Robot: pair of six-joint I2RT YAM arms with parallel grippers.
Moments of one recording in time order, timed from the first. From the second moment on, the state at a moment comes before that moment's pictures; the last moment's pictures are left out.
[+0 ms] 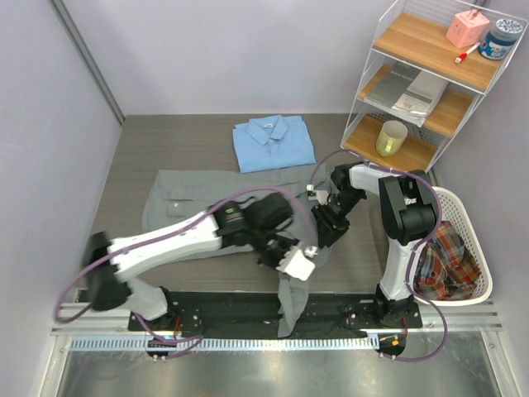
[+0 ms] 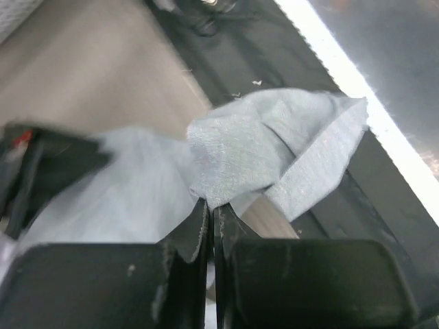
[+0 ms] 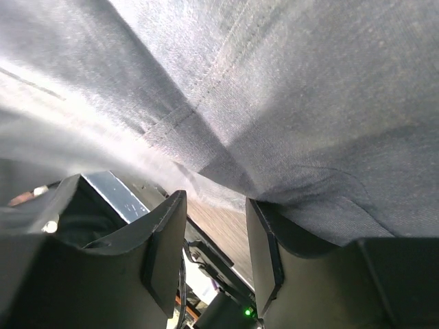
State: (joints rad) left arm -1.15 1.55 1.38 -0.89 0.61 0.97; right arm 0.23 1.96 1.19 -1.06 -0.62 -0.39
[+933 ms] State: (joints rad) left arm -1.08 0.85 0.67 -0.76 0.35 0.79; right arm 0.23 1.91 1.23 -1.08 -0.54 -0.44
